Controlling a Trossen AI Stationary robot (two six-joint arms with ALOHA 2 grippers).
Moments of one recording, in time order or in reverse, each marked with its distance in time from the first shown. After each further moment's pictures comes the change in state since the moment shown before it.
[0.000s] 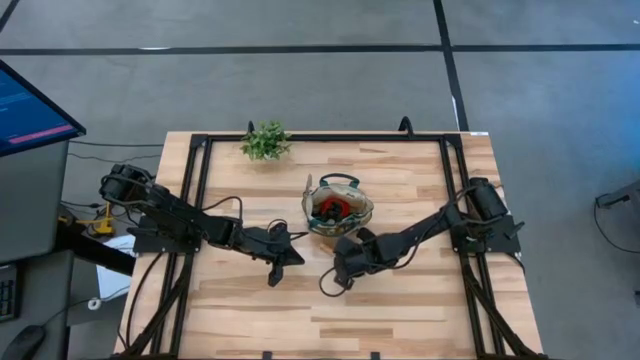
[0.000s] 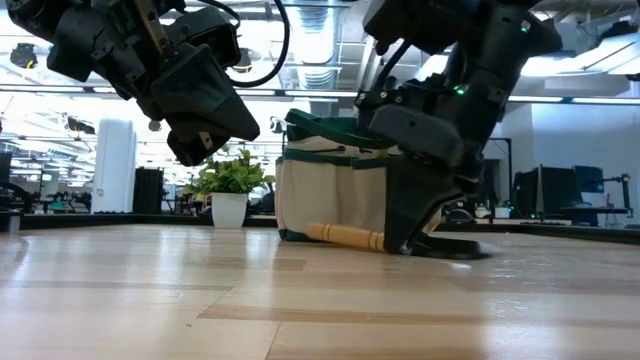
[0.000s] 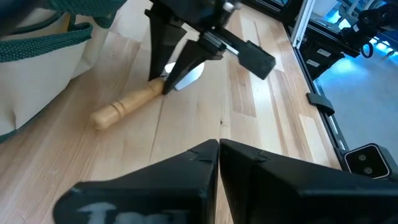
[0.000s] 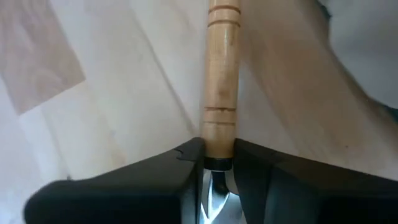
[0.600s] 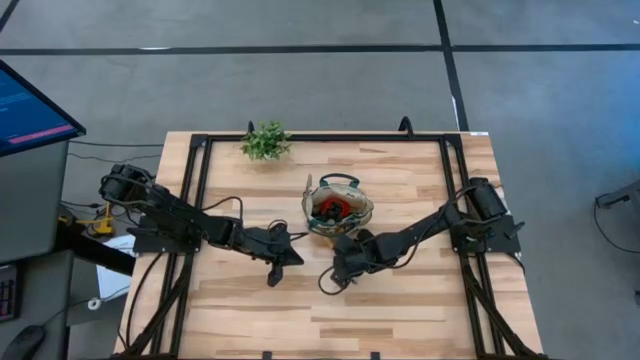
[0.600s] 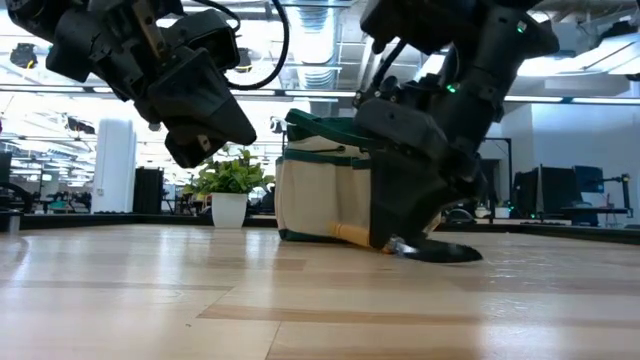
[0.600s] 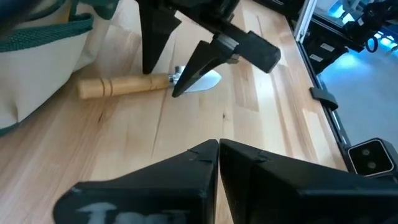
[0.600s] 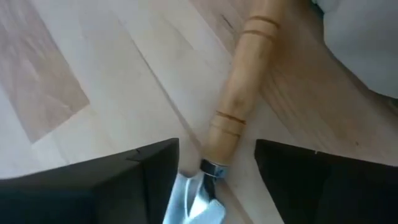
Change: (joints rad) left arm 0.000 0.000 0.000 -0.021 0.003 0.001; right arm -0.012 0.001 0.000 0.031 0.005 0.098
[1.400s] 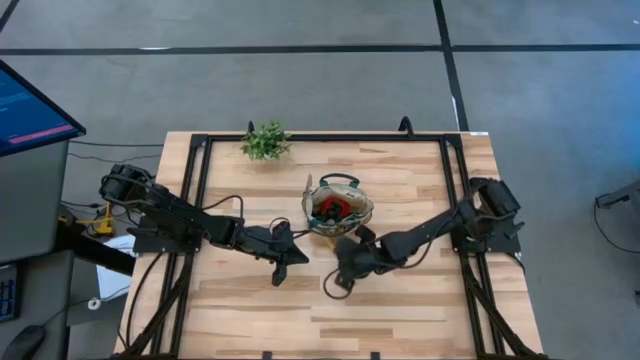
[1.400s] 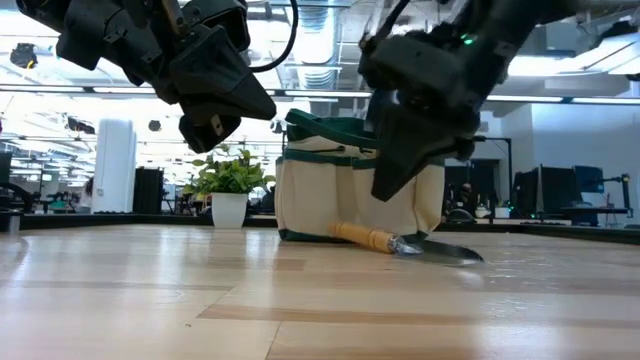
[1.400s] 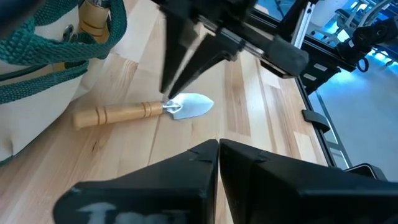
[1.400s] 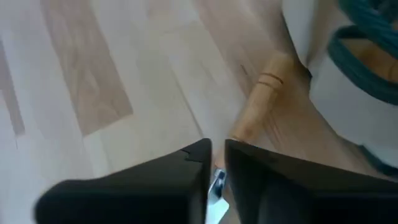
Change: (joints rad) left arm 0.000 0.000 0.053 0.000 -0.025 -0.002; right arm 0.044 -0.100 -0.002 0.000 0.079 -0.168
